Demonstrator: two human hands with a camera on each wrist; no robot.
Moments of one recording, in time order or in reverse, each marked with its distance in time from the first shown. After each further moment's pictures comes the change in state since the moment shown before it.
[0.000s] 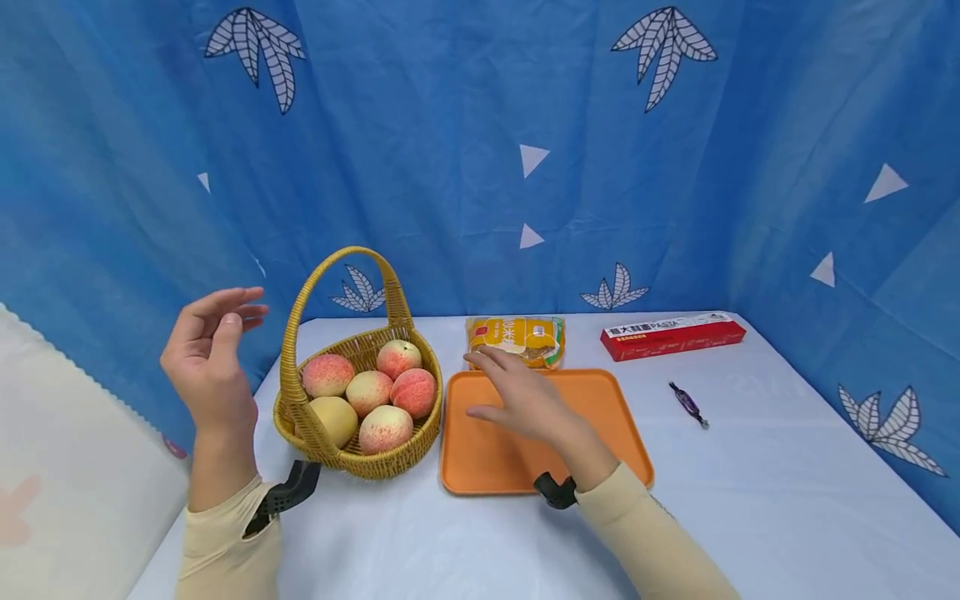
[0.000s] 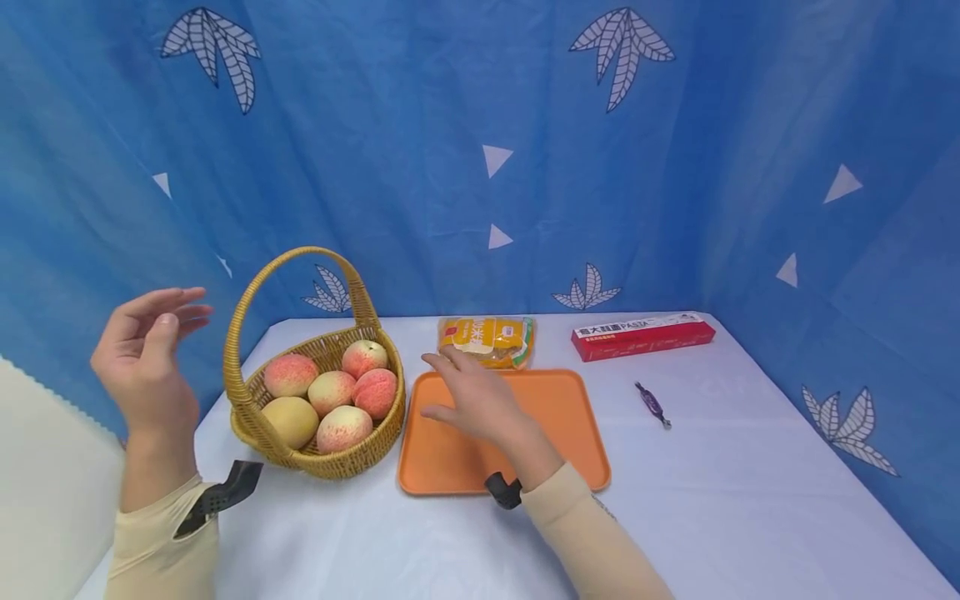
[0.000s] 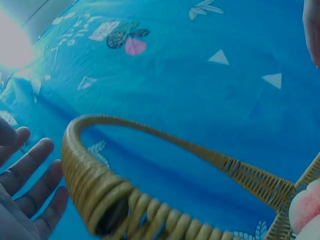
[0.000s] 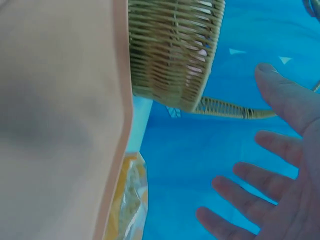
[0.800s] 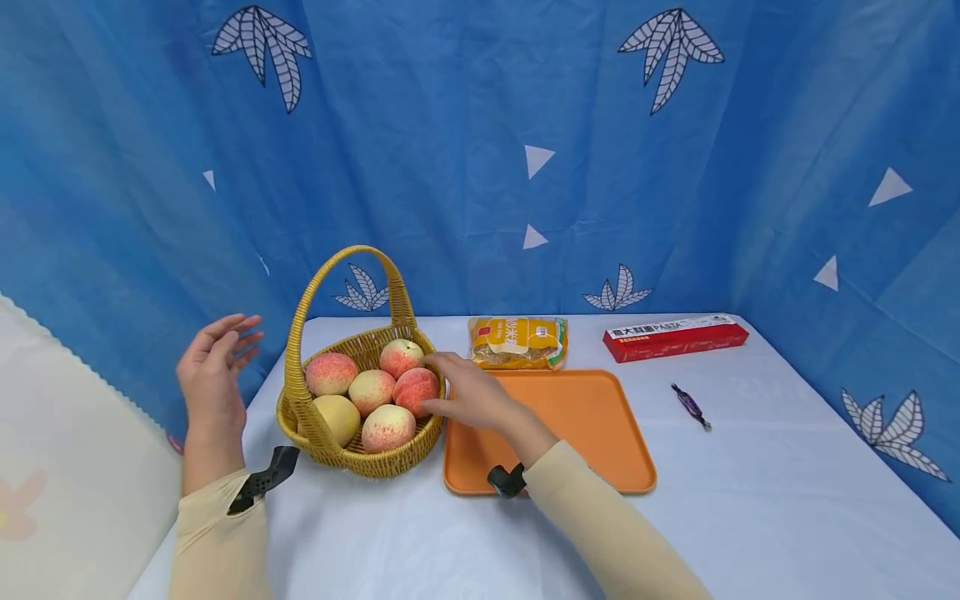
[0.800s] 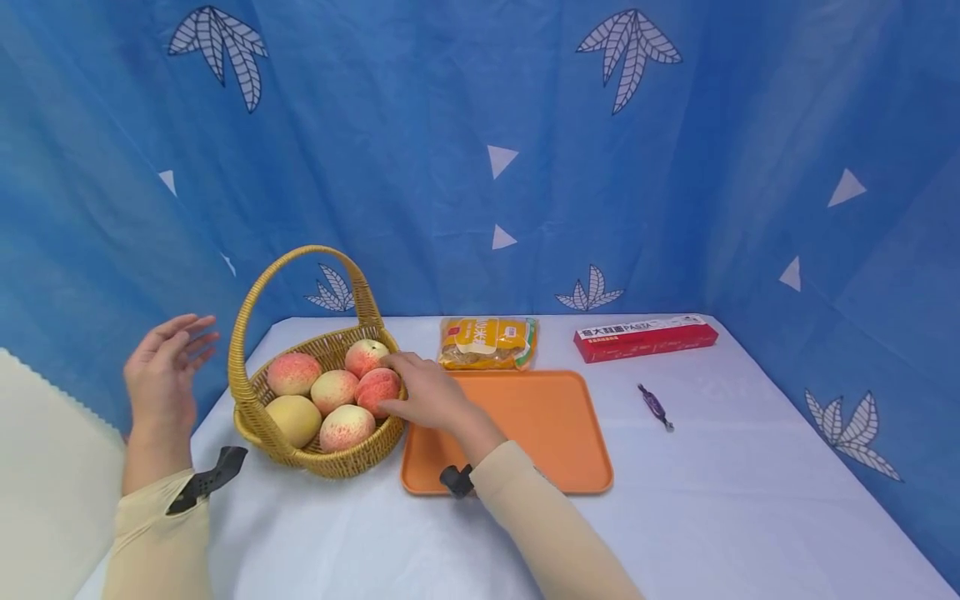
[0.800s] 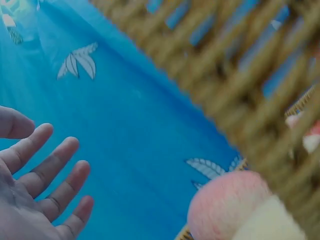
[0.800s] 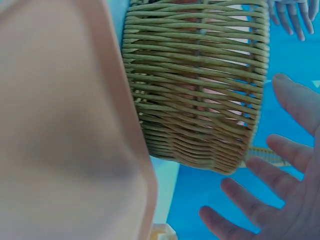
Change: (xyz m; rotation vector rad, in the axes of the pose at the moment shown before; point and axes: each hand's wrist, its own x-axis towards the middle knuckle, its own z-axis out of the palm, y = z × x) left_hand 0.003 -0.051 -0.065 0.116 0.129 -0.576; right_hand 0.051 -0.034 0.033 0.235 -0.115 -0.038
